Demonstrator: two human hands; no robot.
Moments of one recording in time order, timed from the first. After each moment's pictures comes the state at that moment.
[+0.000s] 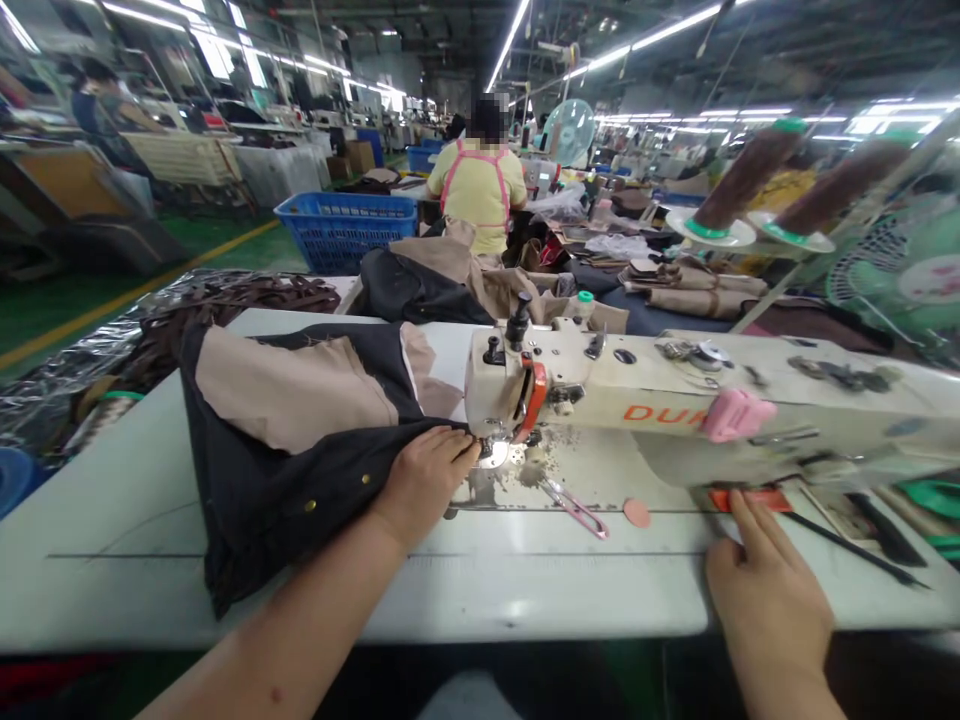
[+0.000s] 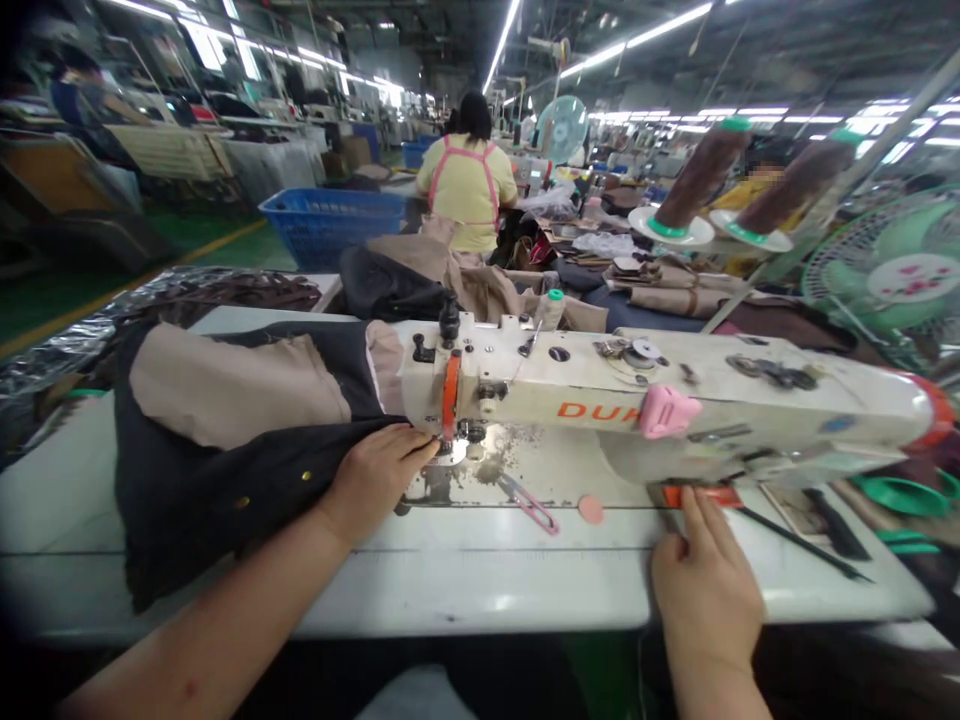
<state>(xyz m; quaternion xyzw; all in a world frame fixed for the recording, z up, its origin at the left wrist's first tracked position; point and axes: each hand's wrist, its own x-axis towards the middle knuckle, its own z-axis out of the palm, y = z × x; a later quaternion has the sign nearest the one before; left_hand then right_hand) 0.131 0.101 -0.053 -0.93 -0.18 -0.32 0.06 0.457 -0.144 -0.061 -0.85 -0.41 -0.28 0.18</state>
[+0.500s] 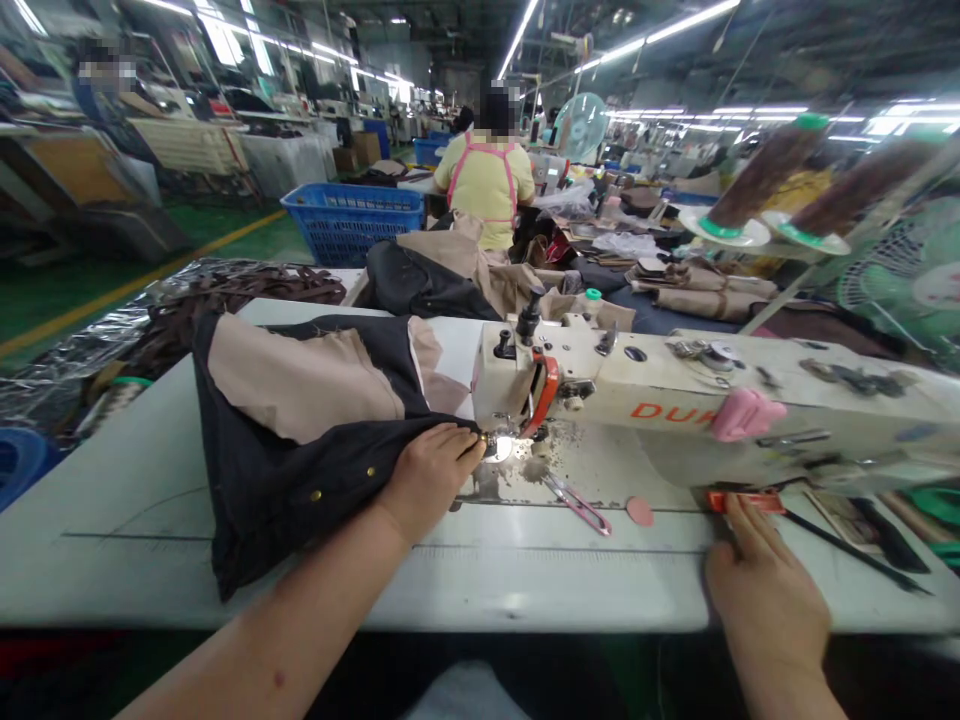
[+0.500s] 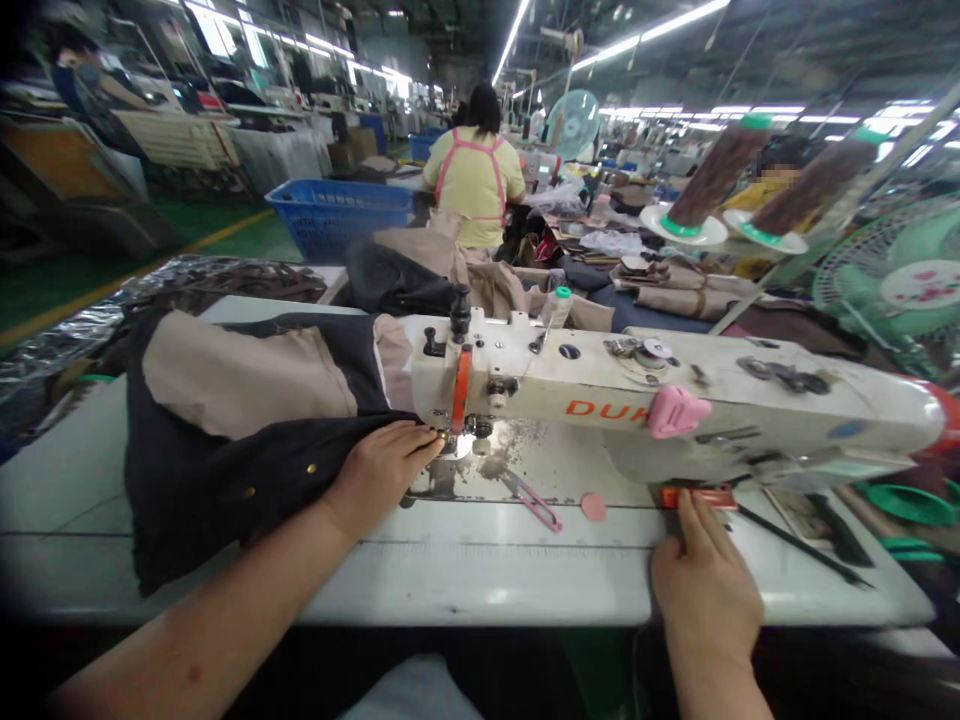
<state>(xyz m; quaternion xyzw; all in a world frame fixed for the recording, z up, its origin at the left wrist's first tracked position) 0.129 0.096 -0.052 -0.93 -0.17 -0.33 0.05 0.460 -0.146 -0.059 -0.88 -0.39 -0.21 0.17</state>
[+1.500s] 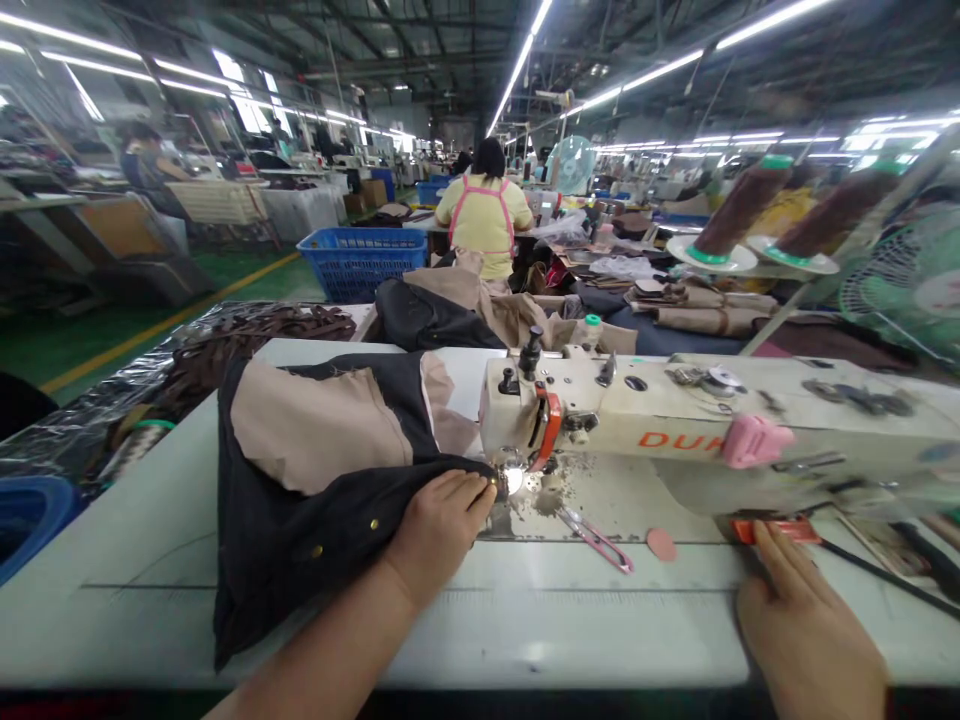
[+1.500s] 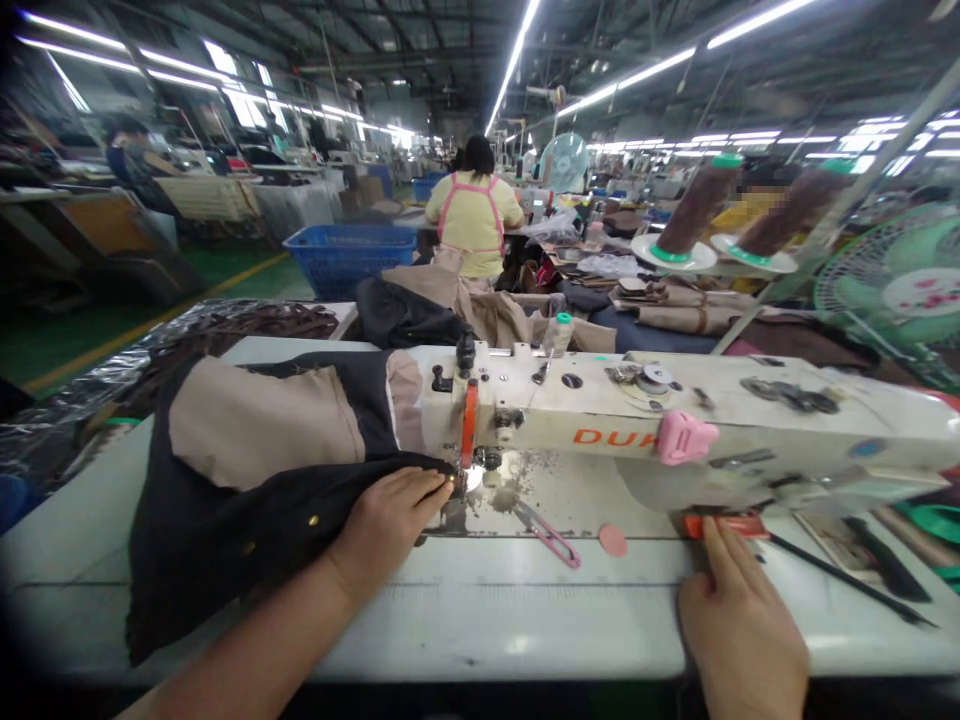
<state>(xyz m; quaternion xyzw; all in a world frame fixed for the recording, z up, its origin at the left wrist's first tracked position) 0.125 0.083 -0.052 -0.92 -0.17 -0.34 0.07 0.462 -0.145 -0.067 -0.86 -0.41 -0.25 0.17</state>
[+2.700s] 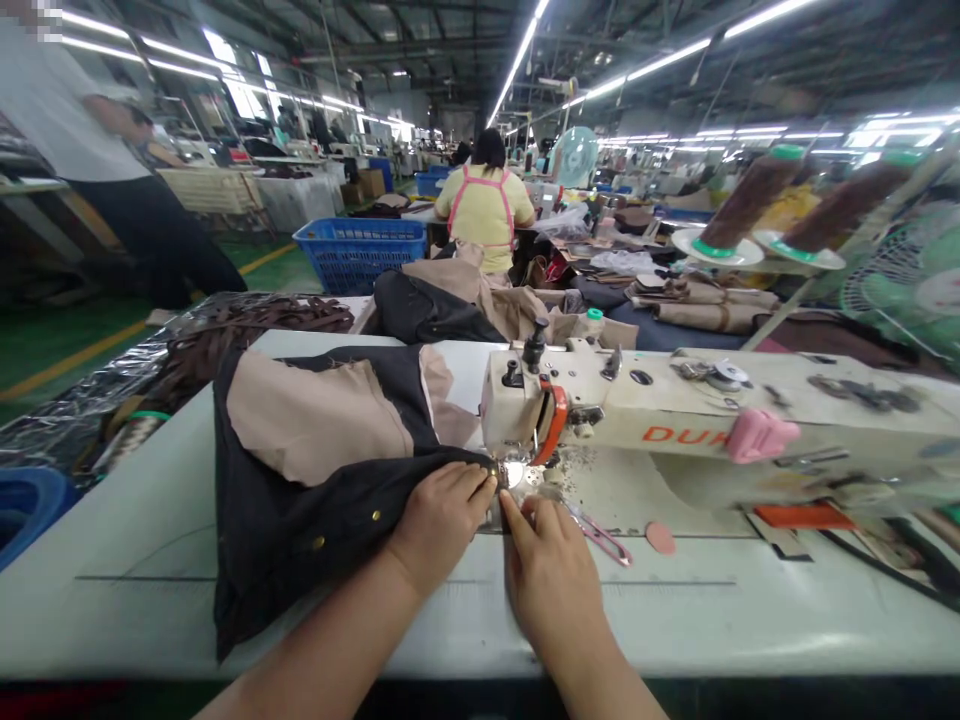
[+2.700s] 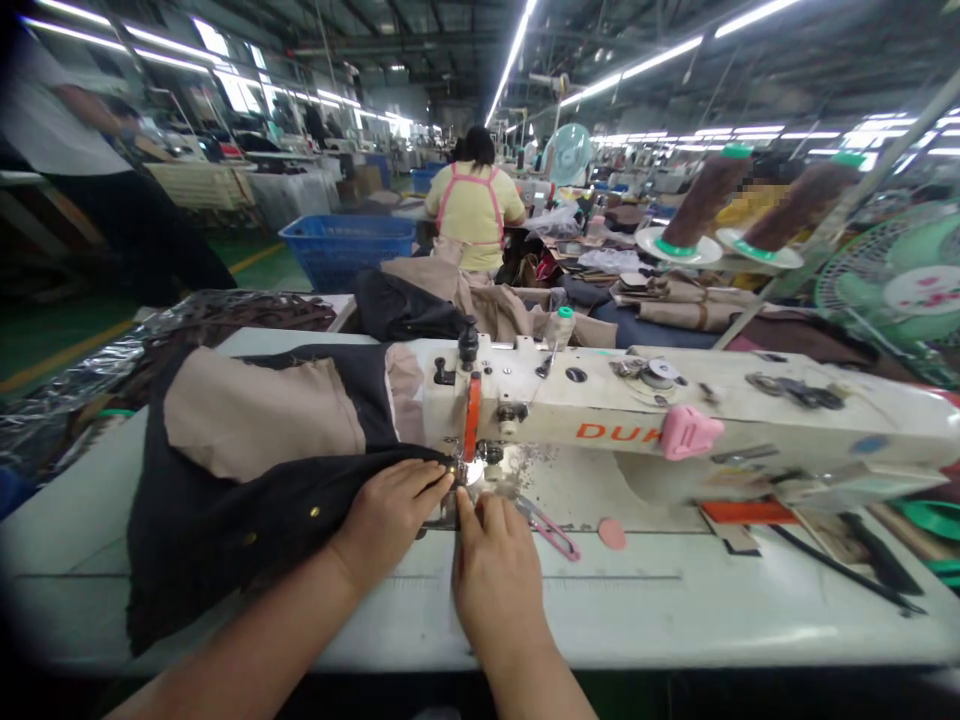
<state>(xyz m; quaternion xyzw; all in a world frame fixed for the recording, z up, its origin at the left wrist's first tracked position) 0.129 0.084 -0.052 -0.92 -0.18 -0.35 0.07 0.270 -0.037 -0.061 -0.70 -0.68 -0.09 0.19</state>
